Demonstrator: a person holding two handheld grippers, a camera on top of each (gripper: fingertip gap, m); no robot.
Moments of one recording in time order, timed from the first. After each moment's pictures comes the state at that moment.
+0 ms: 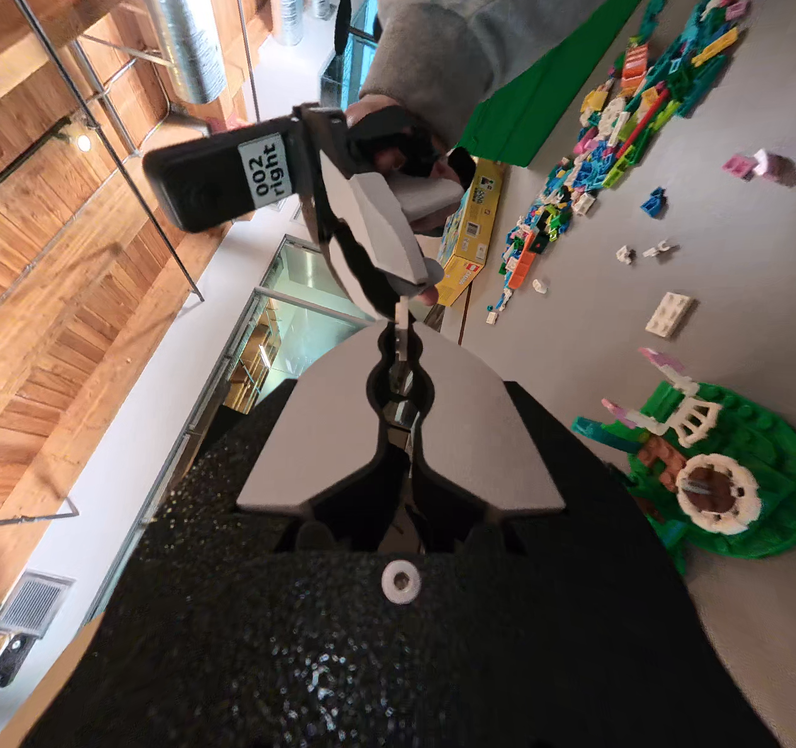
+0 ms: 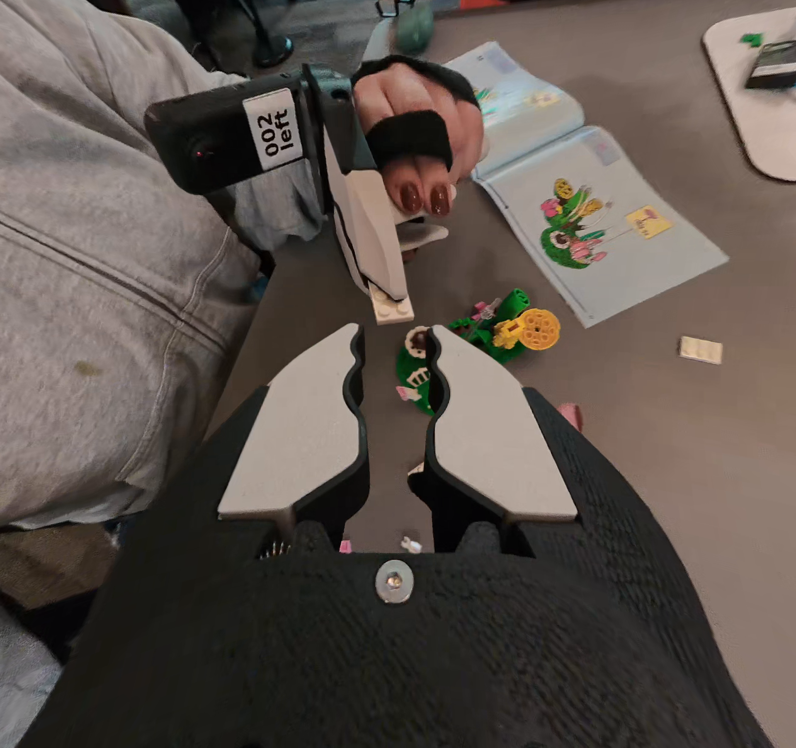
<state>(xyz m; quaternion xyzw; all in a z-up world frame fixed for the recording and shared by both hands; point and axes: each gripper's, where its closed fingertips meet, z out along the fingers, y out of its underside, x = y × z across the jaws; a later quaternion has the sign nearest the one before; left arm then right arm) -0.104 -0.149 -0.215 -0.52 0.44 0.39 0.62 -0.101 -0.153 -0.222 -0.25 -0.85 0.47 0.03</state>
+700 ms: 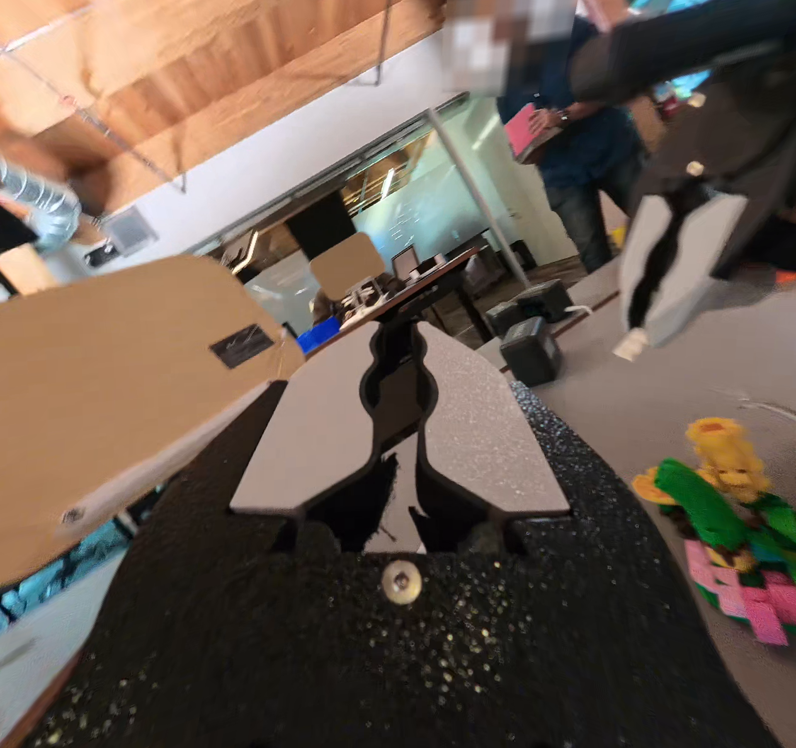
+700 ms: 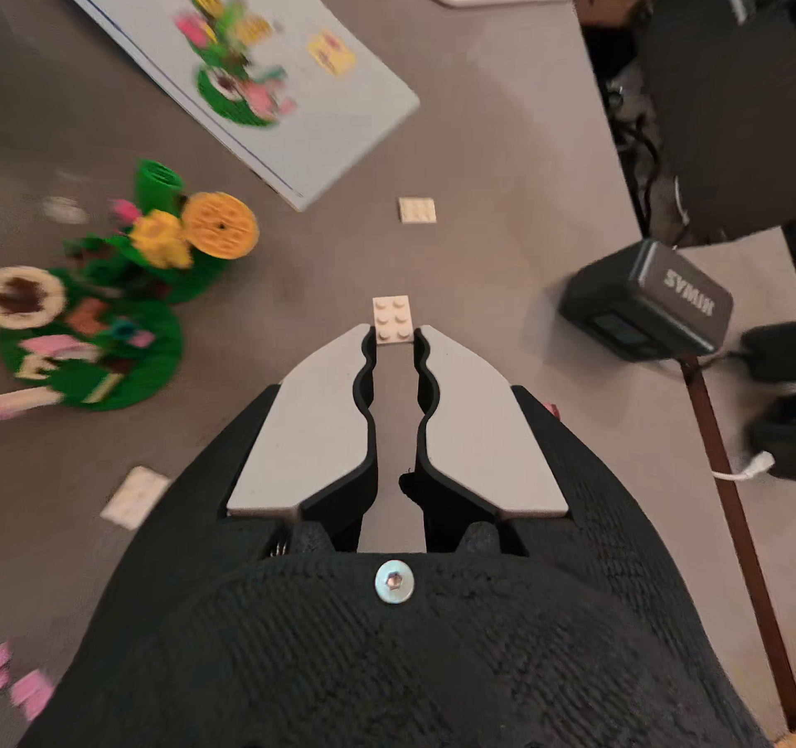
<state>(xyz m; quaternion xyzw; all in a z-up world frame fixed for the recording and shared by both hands) -0.248 -0.199 -0.196 -0.58 0.04 0.40 0.71 -0.197 -0.056 -0.301 -0.38 -0.84 0.27 0.27</state>
